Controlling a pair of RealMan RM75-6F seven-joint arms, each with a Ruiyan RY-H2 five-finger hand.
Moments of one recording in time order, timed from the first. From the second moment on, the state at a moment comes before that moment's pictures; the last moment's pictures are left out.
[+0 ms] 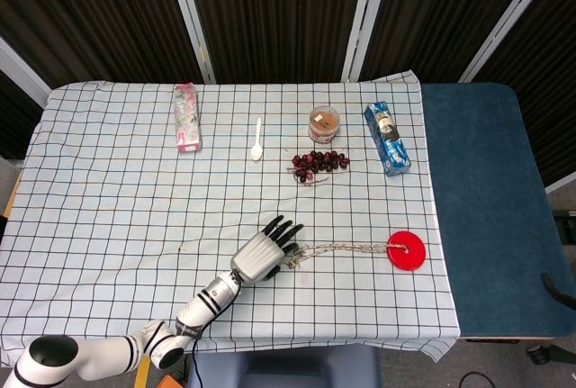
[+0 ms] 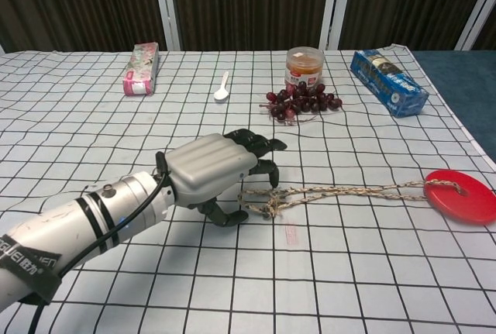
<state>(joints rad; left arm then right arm) -0.78 -1.93 -0.10 -1.11 1.55 0.96 0.31 -0.05 -1.09 0.10 -1.44 -1.39 1.53 0.19</state>
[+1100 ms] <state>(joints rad) -0.62 -1.60 -0.09 -1.19 1.50 1.21 0.33 -0.03 -1.11 0.11 -1.45 -1.40 1.49 0.16</state>
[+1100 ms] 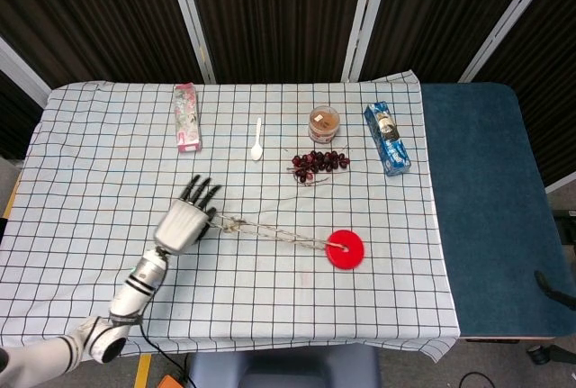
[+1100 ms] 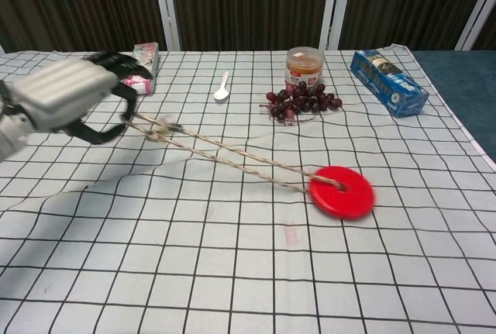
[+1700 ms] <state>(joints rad) -0.40 -1.32 -0.27 -0.98 1.15 1.33 0.17 0.01 -1.12 0.10 -1.51 -1.44 1.49 0.08</state>
